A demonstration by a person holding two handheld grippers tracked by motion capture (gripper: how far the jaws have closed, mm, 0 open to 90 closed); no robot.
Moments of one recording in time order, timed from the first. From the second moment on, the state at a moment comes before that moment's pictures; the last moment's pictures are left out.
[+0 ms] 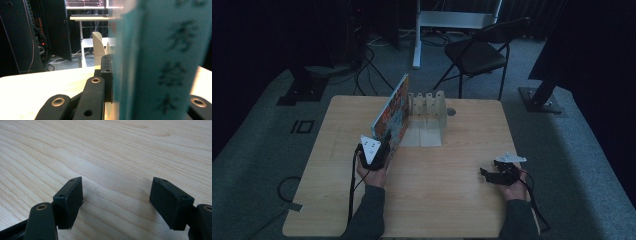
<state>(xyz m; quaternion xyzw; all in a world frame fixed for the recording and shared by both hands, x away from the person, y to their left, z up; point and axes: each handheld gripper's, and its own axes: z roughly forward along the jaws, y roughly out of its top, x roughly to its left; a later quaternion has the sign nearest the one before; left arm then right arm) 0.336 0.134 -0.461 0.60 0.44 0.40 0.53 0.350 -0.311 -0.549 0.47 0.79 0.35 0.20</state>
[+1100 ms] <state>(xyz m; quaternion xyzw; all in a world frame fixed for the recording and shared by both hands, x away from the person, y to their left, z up) 0.346 0.132 -0.465 0.59 0.45 0.41 0.54 0.350 -0.311 -0.549 0.47 0.79 0.35 0.20</state>
